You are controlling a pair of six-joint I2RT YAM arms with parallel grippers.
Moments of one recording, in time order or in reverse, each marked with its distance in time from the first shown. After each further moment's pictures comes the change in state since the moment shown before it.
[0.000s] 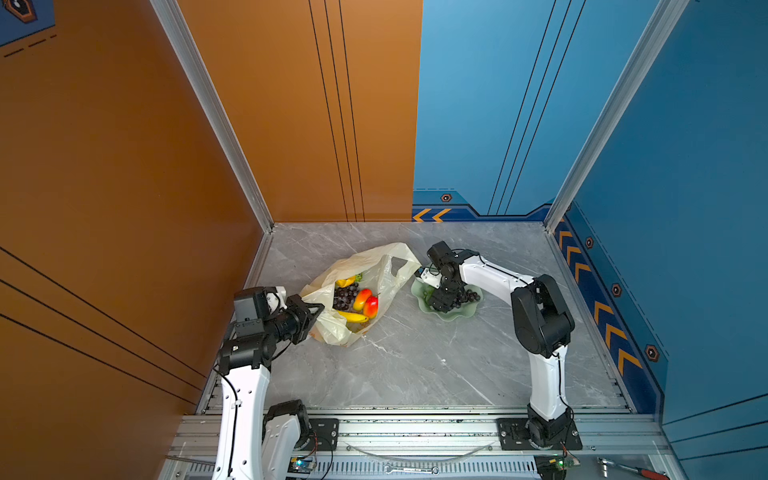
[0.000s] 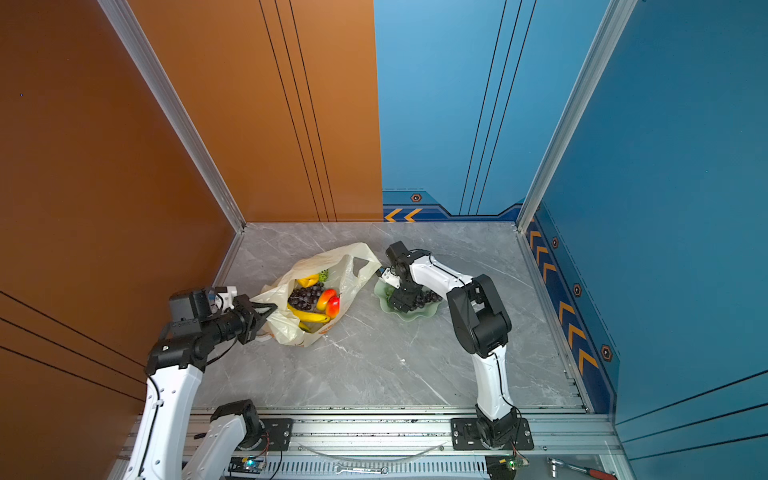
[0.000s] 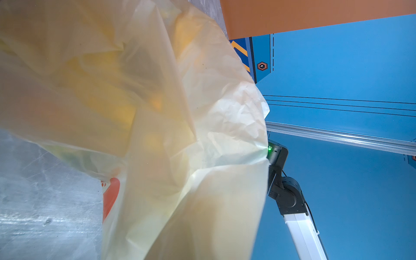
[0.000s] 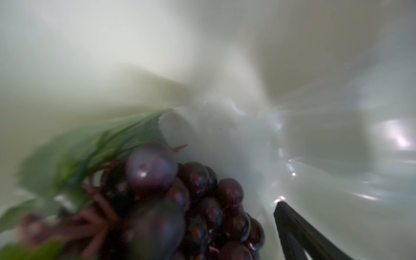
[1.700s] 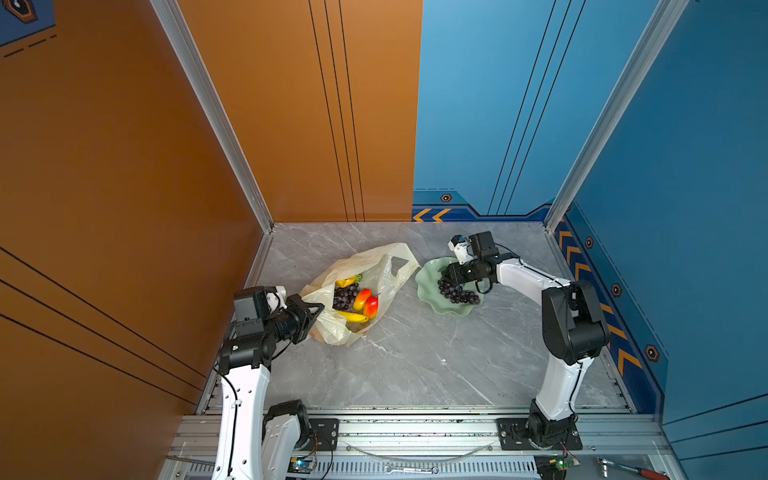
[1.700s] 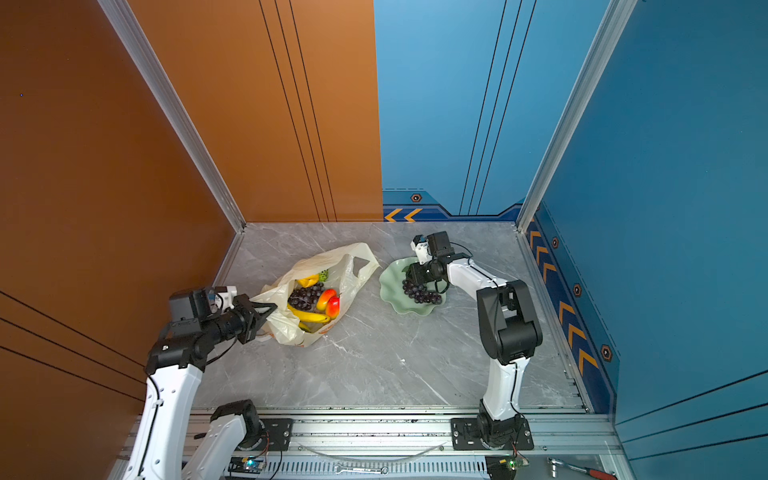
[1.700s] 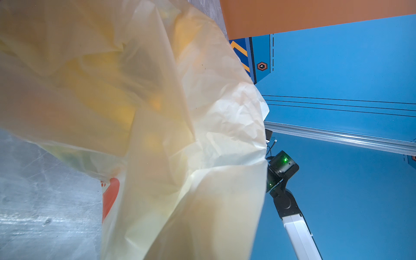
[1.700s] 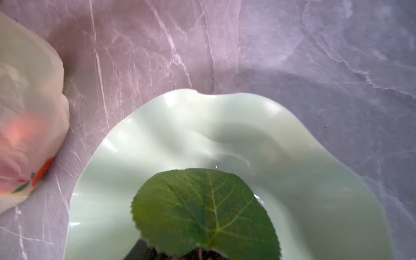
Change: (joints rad) left arm 0.000 -0.001 0.003 0.000 0.000 0.000; right arm -0.256 -0.160 -0.257 0.483 -0.448 0.539
